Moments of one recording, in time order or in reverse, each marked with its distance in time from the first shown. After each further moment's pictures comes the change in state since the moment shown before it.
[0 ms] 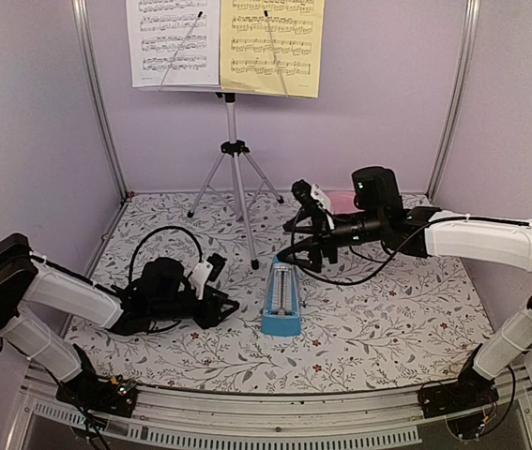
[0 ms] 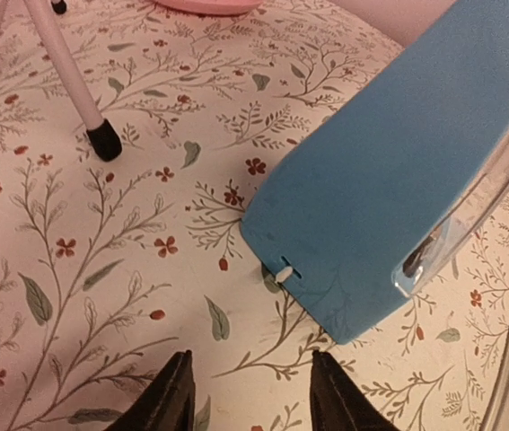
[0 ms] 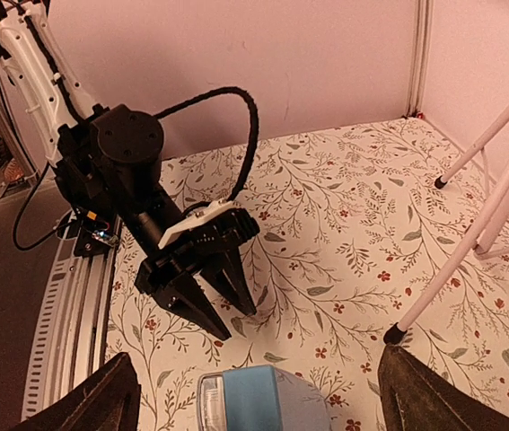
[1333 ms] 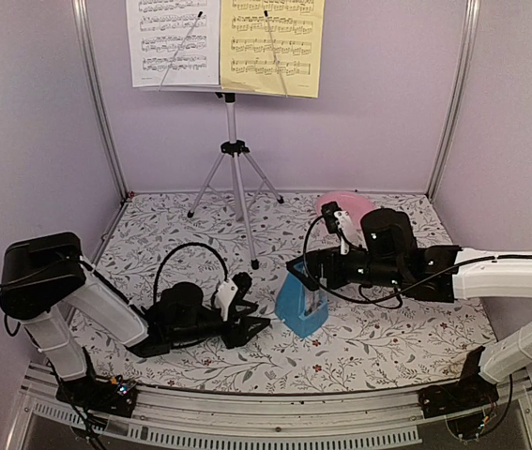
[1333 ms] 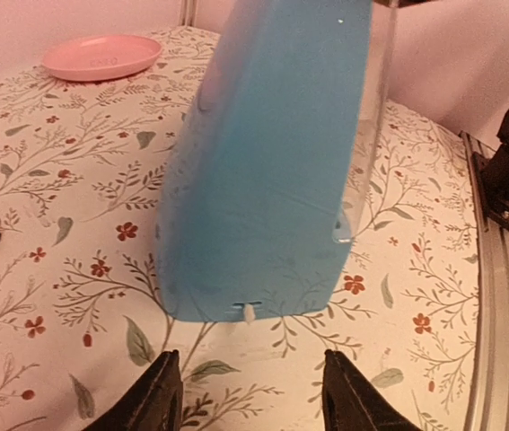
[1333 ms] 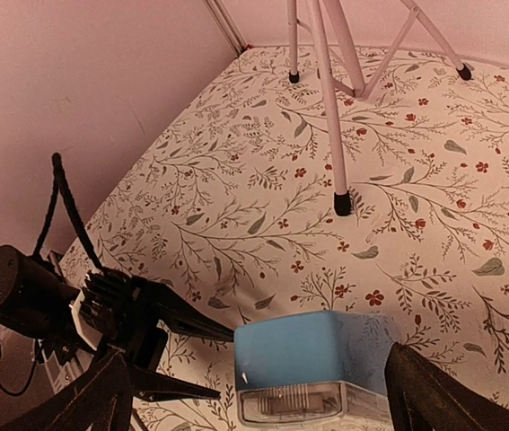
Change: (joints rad) left arm -0.233 0.267 -0.005 0.461 -0.089 0.023; right arm 0.211 -0.270 -0.285 0.015 0.681 0.666
